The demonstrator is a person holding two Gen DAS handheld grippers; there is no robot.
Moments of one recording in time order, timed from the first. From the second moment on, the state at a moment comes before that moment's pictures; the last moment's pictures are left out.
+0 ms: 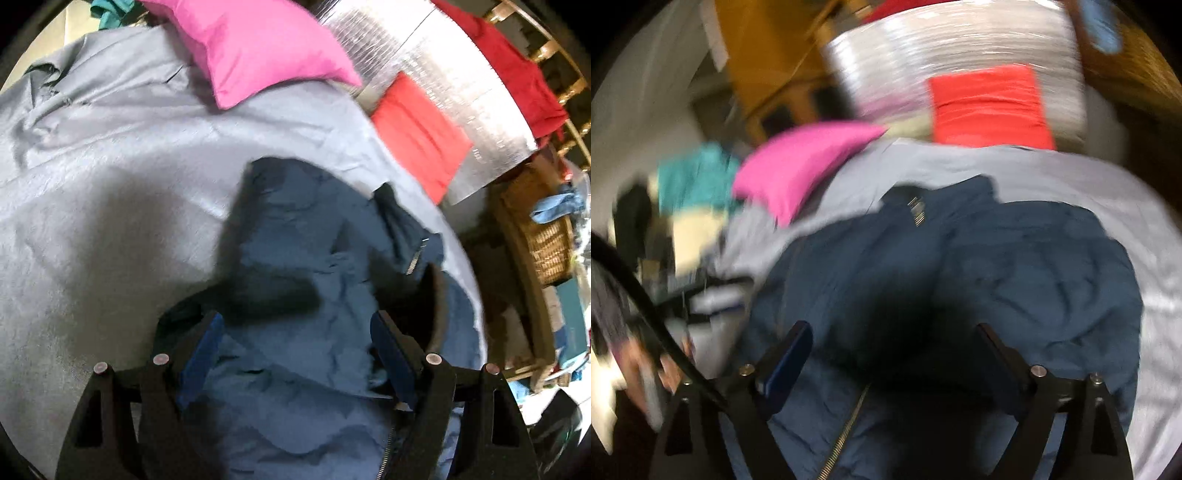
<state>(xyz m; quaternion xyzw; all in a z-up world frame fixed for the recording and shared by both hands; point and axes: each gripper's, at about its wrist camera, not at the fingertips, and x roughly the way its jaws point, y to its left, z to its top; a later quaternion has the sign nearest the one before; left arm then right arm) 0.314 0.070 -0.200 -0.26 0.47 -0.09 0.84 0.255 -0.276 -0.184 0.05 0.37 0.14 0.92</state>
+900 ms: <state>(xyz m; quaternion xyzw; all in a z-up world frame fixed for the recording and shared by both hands) 0.322 0.054 -0.221 -0.23 0.52 -0.07 0.82 0.297 -0.427 -0.249 0.52 0.31 0.05 0.79</state>
